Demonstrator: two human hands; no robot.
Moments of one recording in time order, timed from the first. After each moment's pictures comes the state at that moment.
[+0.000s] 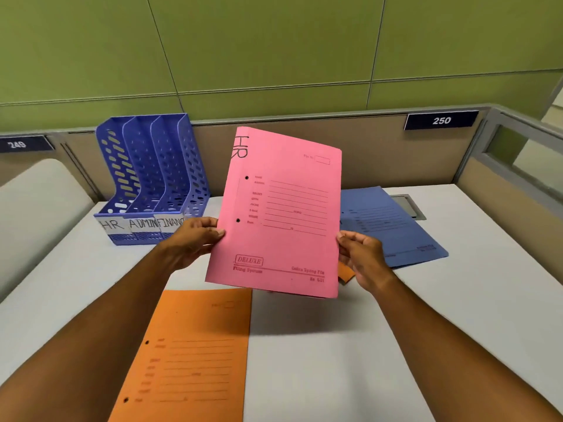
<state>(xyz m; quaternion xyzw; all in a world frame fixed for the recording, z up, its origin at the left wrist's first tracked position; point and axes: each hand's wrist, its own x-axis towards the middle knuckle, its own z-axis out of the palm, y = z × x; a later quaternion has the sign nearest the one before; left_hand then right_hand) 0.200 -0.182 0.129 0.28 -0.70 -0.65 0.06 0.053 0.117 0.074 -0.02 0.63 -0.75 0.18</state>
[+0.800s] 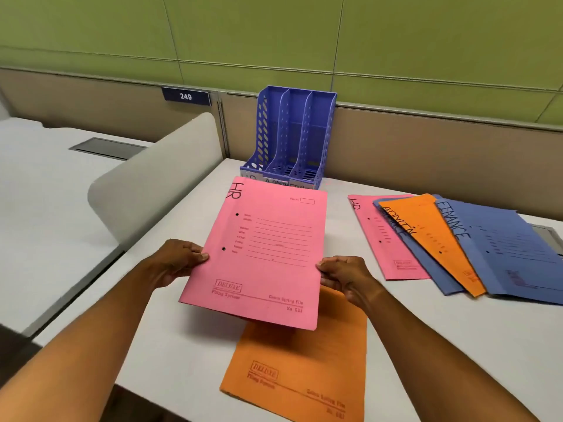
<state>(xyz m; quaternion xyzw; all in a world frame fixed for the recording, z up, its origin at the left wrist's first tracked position) 0.508 -0.342 0.065 0.49 -0.62 -0.60 0.12 0.250 -0.090 0.043 -0.09 0.68 -0.60 0.41</state>
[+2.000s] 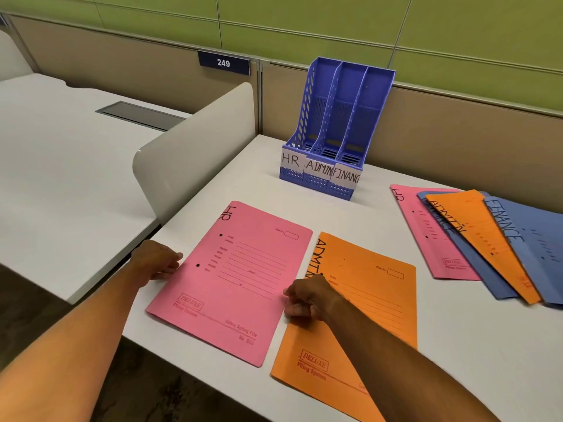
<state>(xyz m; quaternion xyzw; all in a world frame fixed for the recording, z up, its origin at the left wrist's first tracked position) 0.629 -0.412 0.014 0.64 -0.58 -0.49 0.12 0.398 -0.183 0.011 -0.02 0.76 -0.40 0.52</state>
